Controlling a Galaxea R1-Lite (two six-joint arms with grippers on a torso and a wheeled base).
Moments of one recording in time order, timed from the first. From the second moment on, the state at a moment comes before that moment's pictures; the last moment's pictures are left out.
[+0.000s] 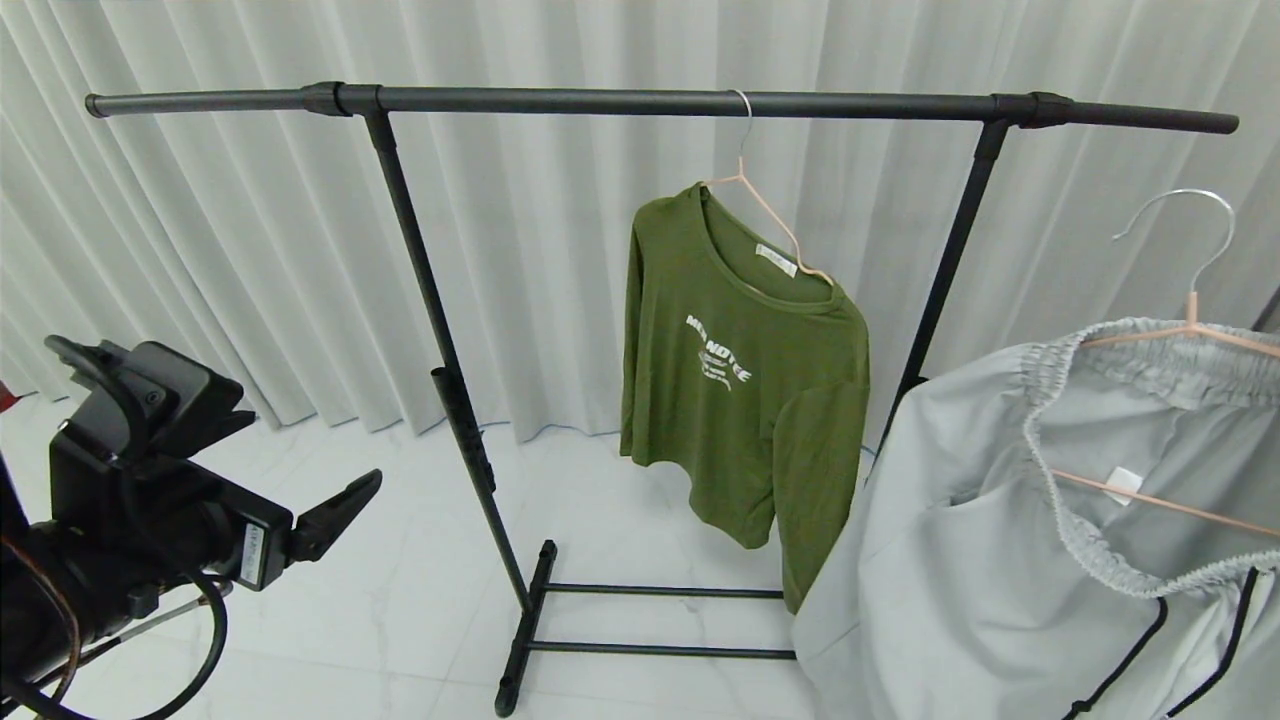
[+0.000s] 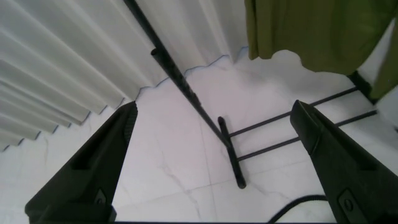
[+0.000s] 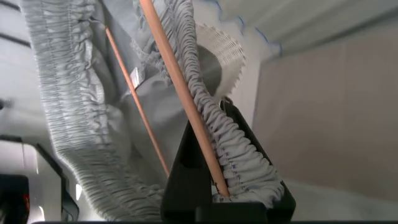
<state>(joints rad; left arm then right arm) -0.12 1.21 -0.43 -0.53 -0.04 0.44 0.13 1.16 -1.20 0.59 -0.15 -0.37</state>
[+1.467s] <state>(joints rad) -0.21 1.20 -0.42 -0.53 -0.03 0.44 0.21 1.44 -1.38 0.24 -0.17 -0.13</state>
